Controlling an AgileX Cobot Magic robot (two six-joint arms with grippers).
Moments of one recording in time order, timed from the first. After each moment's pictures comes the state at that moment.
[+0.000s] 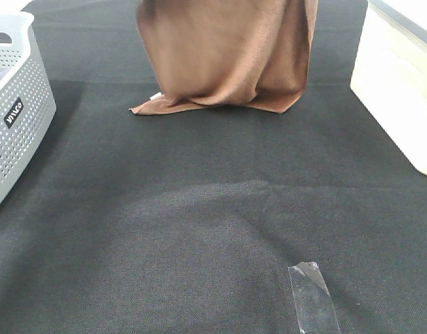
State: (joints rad) left arm -0.33 2.25 -2.71 -0.14 1.22 0.06; right arm 0.21 1.94 -2.26 0.21 1.22 -0.27
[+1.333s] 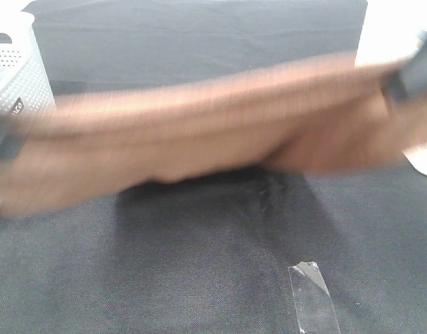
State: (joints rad) left arm -0.45 1.06 -1.01 -0.33 1.12 -0.06; right arm 0.24 1.12 -1.11 0.42 1.22 -0.15
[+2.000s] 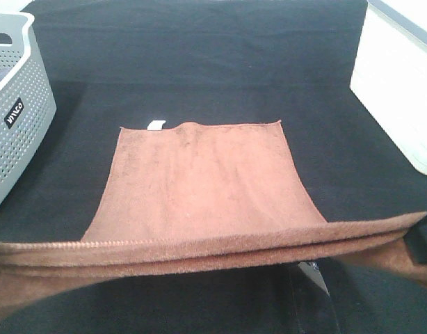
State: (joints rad) left arm -0.45 0.96 -0.76 -0.44 1.12 -0.14; right arm 0.24 0.96 -0.77 0.46 1.22 -0.09
